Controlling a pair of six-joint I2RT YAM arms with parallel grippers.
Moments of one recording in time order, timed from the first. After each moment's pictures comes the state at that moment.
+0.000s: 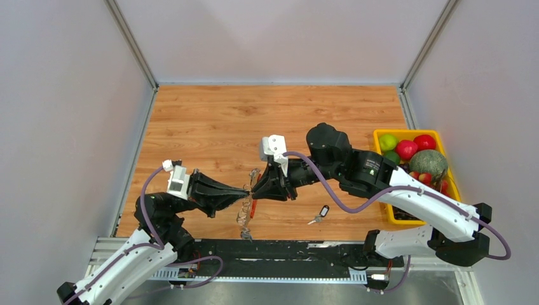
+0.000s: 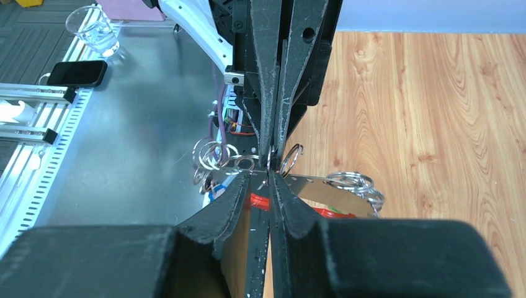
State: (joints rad) left arm -0.70 0.40 0.39 0.66 0.69 -0.59; right arm 1.14 1.21 1.47 -0.56 -0.55 -0.09
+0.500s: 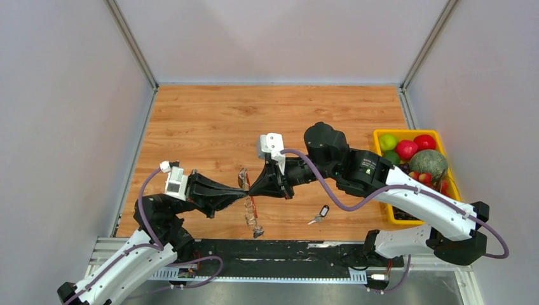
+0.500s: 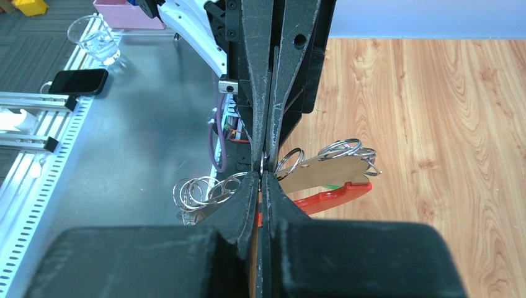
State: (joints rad) left arm -0.71 0.39 0.37 0.69 0.67 -0.60; right arm 1.14 1.23 1.47 -0.52 -0.55 -0.07
